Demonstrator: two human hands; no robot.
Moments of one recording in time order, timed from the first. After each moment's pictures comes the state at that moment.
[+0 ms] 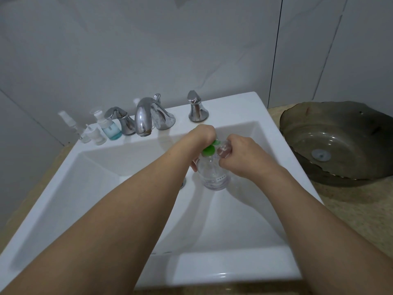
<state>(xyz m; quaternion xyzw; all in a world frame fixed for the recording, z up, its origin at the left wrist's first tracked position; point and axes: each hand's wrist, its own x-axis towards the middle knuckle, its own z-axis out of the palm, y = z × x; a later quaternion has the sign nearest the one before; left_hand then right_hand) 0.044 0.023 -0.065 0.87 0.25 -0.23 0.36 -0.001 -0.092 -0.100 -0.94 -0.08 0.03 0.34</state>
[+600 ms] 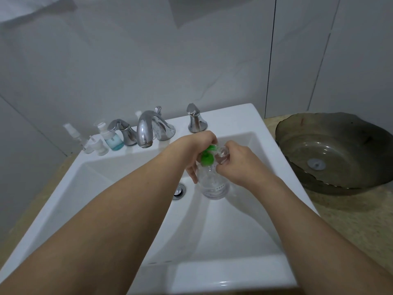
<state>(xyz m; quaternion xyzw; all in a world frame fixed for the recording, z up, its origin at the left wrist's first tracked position) 0.050 0.036 -0.052 0.81 0.26 -0.32 0.42 -0.004 -0.092 -0.097 -0.92 -0.09 0.01 0.39</state>
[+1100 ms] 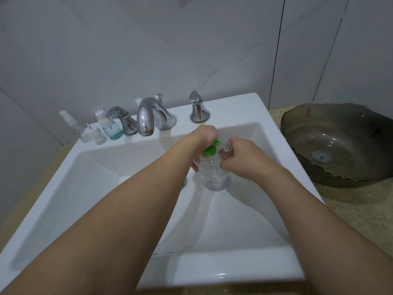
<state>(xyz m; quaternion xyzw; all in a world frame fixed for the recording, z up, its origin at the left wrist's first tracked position) 0.044 0.028 -0.066 0.86 0.26 -0.23 0.39 -0.004 -0.091 -0.098 -0.93 -0.07 0.06 0.36</state>
